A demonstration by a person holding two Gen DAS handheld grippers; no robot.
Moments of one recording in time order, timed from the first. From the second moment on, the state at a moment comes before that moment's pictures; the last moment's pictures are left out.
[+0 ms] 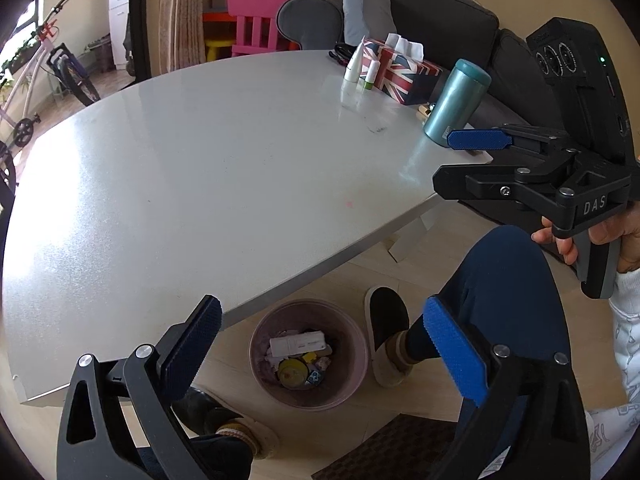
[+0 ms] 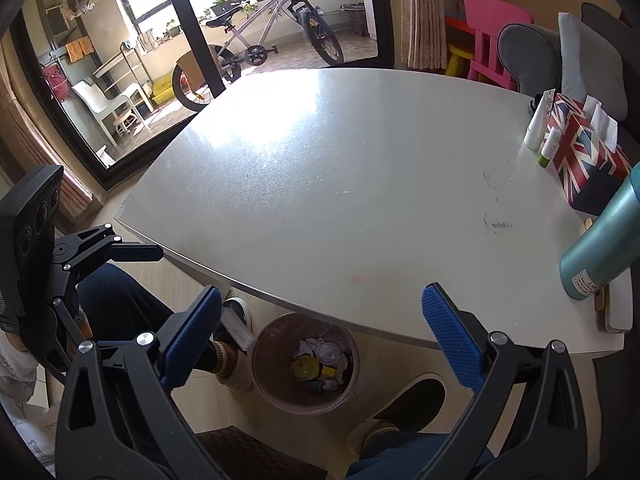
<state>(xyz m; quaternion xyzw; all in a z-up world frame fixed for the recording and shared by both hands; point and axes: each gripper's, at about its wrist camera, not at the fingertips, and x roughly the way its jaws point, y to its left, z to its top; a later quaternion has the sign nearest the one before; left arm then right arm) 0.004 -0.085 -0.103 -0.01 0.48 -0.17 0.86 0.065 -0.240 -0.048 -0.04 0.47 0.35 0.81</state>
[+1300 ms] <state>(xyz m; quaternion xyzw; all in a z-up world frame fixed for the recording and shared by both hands) 0.050 0.005 -0.033 -0.04 0.41 -0.06 0.91 0.125 -0.221 -0.005 -0.08 0.42 0.32 0.85</state>
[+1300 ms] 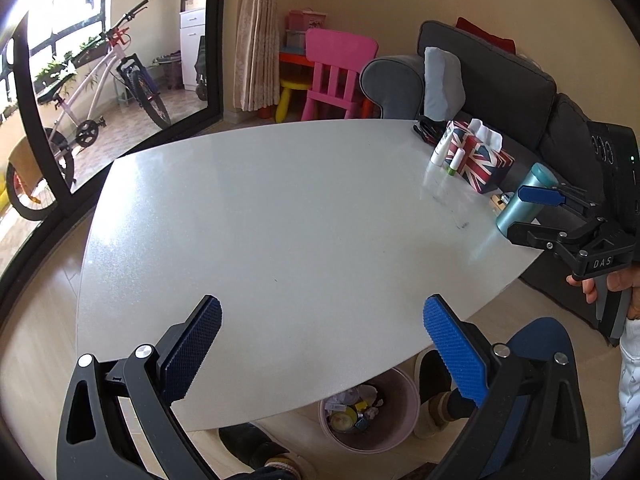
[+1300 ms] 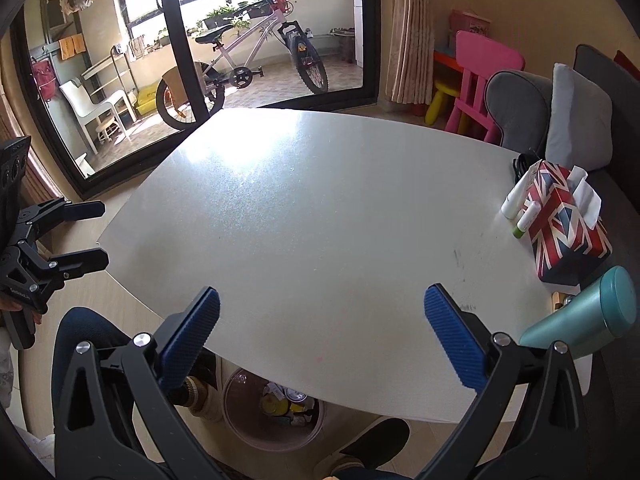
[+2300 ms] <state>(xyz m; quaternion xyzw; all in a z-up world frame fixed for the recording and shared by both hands) 0.068 0.005 -0.042 -0.02 0.43 -0.06 0.90 0.134 -0.221 -0.006 -0.06 0.42 0.34 0.84</state>
